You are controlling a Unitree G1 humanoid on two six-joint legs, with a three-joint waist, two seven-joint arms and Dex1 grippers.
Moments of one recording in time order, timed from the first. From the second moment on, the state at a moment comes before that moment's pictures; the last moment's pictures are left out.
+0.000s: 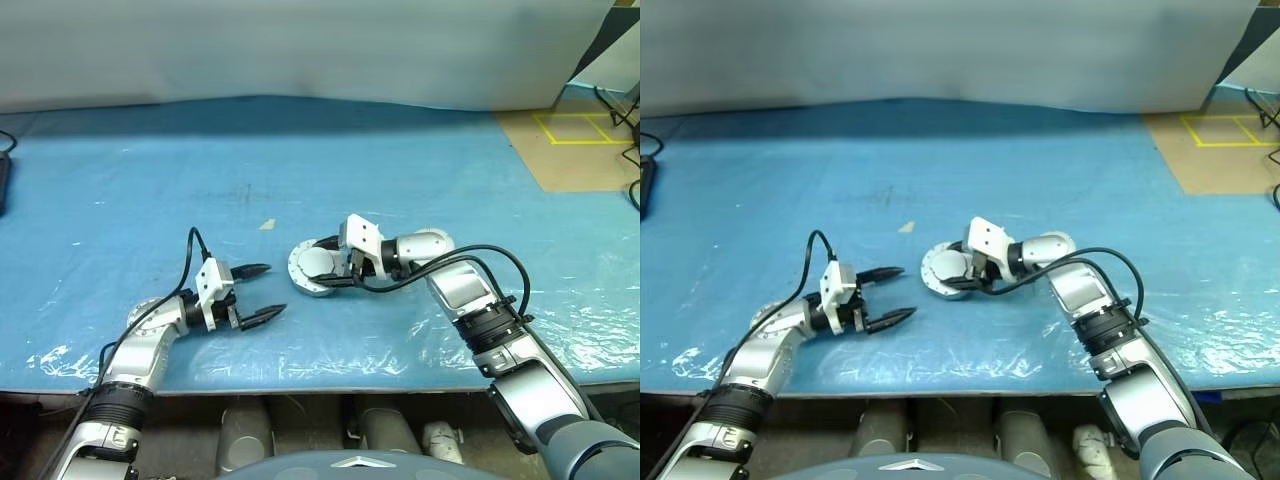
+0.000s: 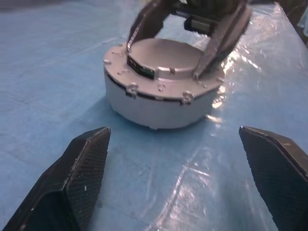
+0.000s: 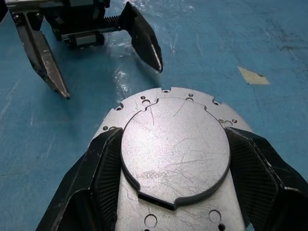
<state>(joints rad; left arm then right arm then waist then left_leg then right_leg) -0.19 0.42 -0.04 0.25 -0.36 -0.11 -1.10 -0.59 -0.41 0.37 0.20 0.05 0.21 1.09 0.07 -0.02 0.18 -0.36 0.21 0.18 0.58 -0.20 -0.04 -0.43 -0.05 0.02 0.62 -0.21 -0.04</state>
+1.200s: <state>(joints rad) -0.25 0.39 0.01 0.21 -0.41 0.01 -1.03 -0.59 -0.41 0.37 0.22 0.07 0.24 1.07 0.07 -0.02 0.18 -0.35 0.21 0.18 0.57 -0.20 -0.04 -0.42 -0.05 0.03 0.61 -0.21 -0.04</state>
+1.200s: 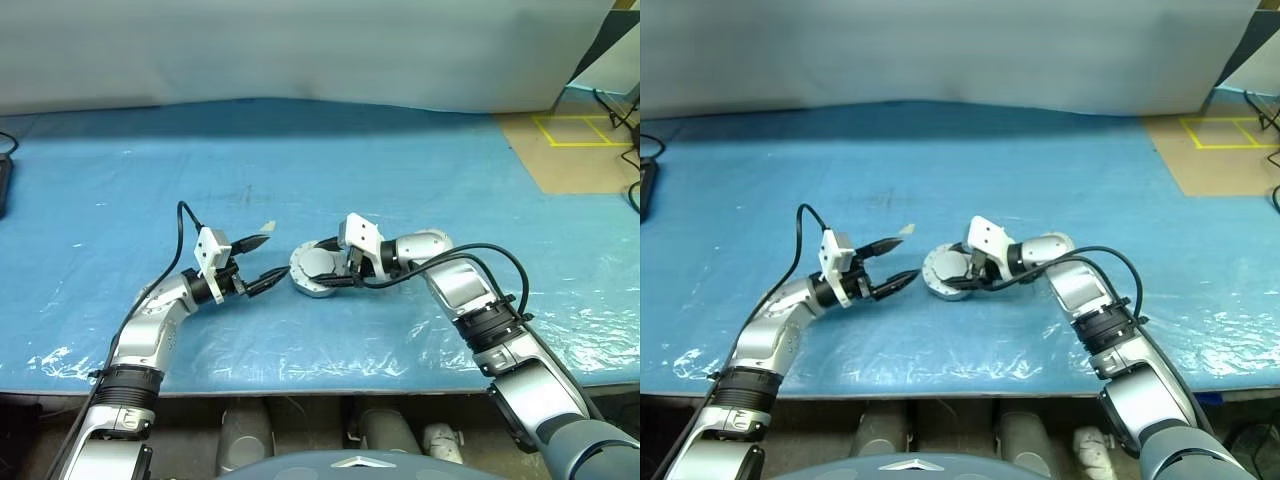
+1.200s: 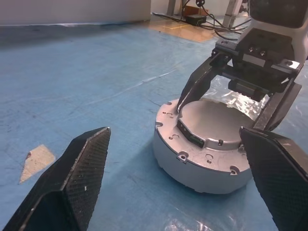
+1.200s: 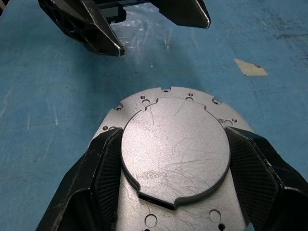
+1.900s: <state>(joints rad) -0.28 0.38 -0.02 0.21 -0.42 0.10 -1.09 -0.61 -0.41 0.39 0.26 0.07 0.19 1.07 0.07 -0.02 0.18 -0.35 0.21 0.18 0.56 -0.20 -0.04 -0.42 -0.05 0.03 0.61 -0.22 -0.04</state>
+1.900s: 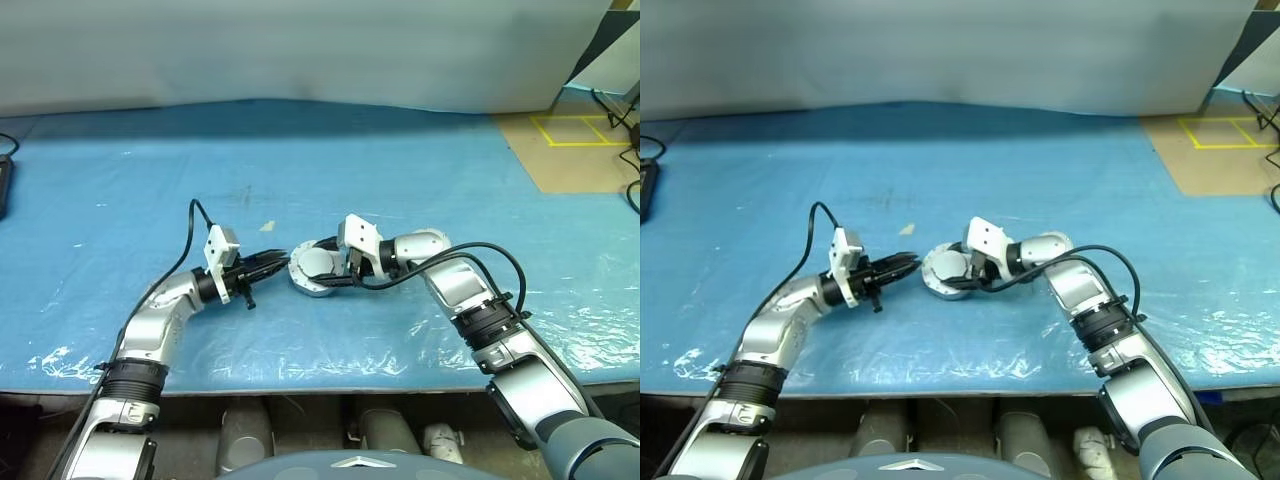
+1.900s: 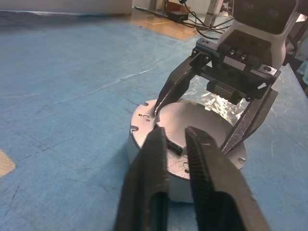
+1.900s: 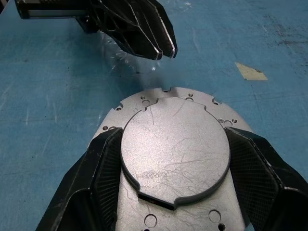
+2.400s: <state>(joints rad) -0.30 0.38 -0.07 0.28 -0.30 0.00 -1.08 -0.60 -0.41 0.38 0.26 0.07 0.18 1.07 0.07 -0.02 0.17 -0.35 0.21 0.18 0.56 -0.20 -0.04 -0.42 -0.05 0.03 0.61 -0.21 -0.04</state>
